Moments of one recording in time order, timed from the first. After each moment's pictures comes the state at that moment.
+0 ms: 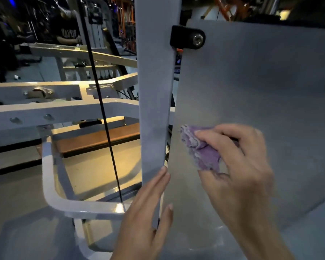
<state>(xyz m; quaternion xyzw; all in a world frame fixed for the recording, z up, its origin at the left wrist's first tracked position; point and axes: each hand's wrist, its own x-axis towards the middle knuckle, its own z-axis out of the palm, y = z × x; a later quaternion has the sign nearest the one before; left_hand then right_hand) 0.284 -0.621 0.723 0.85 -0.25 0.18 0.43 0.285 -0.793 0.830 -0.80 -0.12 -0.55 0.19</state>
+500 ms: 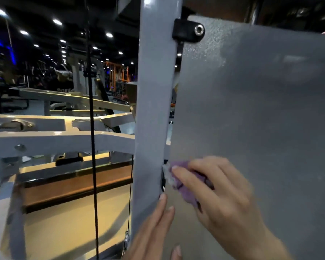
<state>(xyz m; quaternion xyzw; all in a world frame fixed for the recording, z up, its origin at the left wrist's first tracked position) 0.345 -0.635 0.638 0.79 -0.36 0.33 0.36 0.324 -0.805 0.768 -0.76 -0.26 -0.60 -0.04</state>
